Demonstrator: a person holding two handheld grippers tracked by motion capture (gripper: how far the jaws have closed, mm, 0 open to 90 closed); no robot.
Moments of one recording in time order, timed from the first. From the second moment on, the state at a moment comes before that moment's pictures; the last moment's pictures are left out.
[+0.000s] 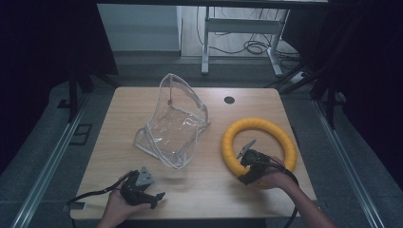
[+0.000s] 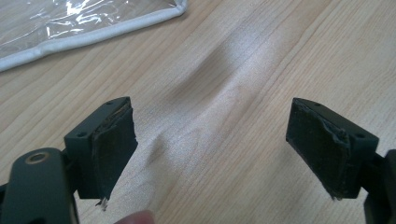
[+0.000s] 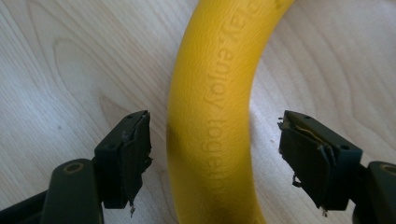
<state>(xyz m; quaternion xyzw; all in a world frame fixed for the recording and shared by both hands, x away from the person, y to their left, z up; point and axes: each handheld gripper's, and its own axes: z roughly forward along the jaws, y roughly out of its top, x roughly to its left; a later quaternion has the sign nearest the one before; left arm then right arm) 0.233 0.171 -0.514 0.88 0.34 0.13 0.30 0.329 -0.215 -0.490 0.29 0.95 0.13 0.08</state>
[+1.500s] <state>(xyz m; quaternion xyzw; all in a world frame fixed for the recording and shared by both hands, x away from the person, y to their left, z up) 0.233 0.172 -0.514 0.88 0.34 0.14 0.29 0.334 -0.215 -0.474 0.26 0.96 0.12 0.04</state>
